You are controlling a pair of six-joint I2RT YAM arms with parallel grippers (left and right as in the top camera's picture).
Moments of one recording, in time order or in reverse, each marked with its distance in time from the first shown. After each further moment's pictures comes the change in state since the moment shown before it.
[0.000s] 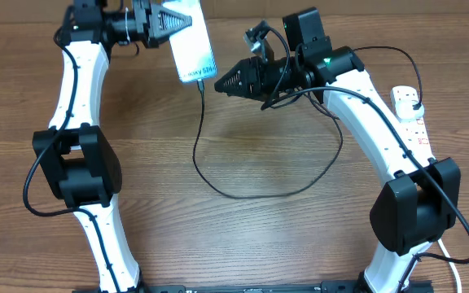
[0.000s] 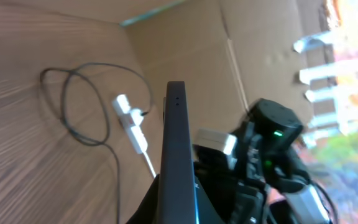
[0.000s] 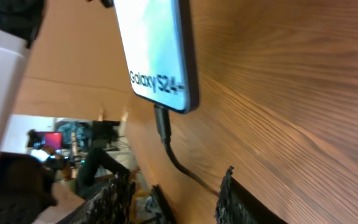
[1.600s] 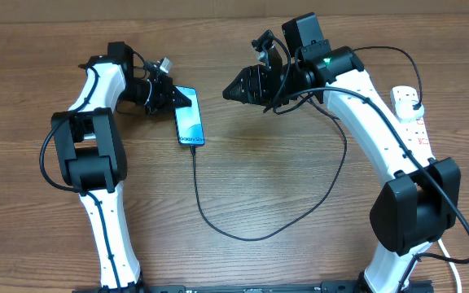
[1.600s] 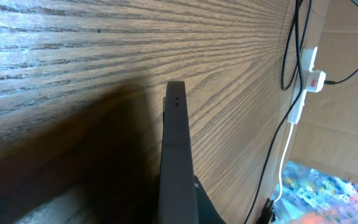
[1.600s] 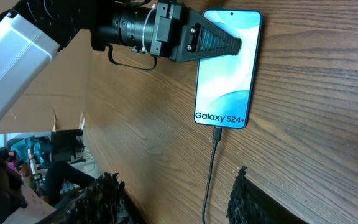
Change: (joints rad) left arm 0.000 0.177 -0.166 -0.511 -0.582 0.535; right arm 0.000 0.000 0.000 -0.123 0.177 -0.050
